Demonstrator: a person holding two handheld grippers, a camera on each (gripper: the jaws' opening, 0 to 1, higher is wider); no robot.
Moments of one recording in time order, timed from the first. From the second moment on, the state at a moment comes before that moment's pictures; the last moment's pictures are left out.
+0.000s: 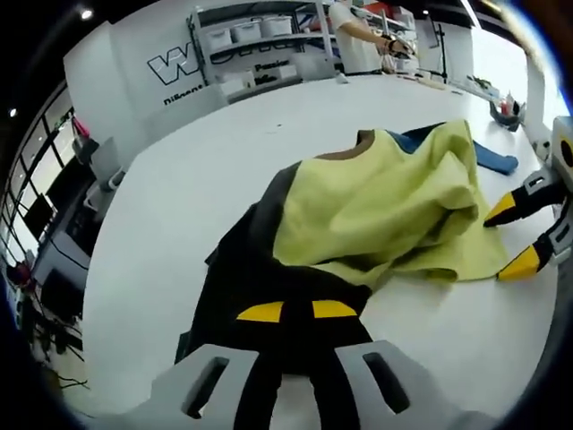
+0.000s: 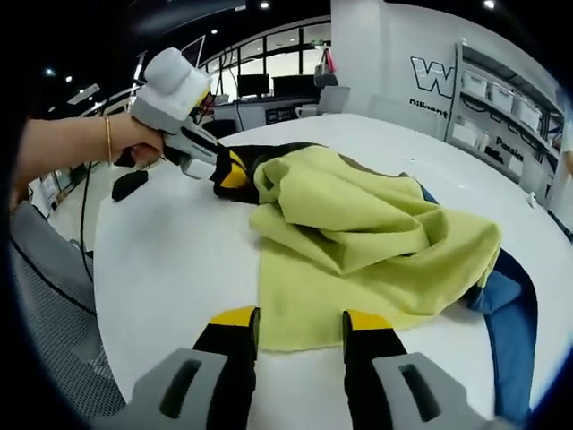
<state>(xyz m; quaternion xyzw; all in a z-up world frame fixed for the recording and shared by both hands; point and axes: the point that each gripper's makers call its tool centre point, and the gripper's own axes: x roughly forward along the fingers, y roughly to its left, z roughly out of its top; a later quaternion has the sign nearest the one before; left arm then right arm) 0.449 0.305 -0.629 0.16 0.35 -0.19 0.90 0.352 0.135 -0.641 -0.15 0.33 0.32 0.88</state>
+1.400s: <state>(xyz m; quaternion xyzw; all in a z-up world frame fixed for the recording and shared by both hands) 0.466 0.313 -0.629 0.21 0.37 -0.17 0.89 0.268 0.087 -0.580 -0.14 0.36 0.50 0.78</state>
